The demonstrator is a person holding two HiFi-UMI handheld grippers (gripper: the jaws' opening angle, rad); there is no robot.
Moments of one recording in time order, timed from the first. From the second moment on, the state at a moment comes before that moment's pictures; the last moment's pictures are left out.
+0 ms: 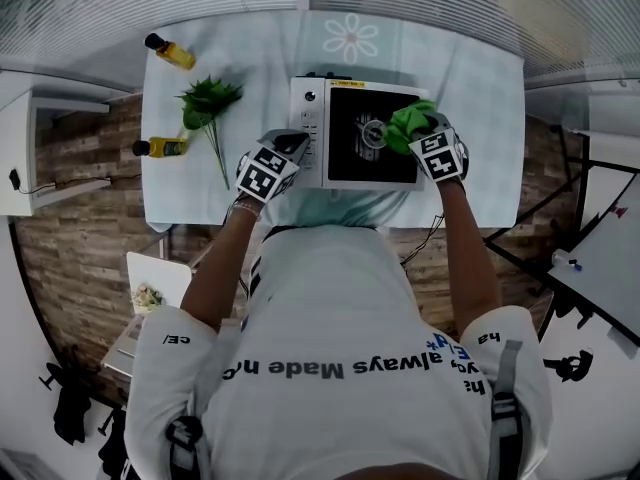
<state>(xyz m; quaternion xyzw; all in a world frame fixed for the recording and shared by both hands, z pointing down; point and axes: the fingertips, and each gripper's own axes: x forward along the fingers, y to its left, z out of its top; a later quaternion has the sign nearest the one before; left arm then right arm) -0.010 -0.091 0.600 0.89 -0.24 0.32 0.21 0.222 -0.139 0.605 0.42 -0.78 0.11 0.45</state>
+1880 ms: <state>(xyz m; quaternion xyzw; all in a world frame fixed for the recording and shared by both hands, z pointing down) -0.010 -0.090 0.602 0.89 -0.25 0.31 0.23 0.080 -0.206 0.595 0.27 -0.81 -0.04 0.52</state>
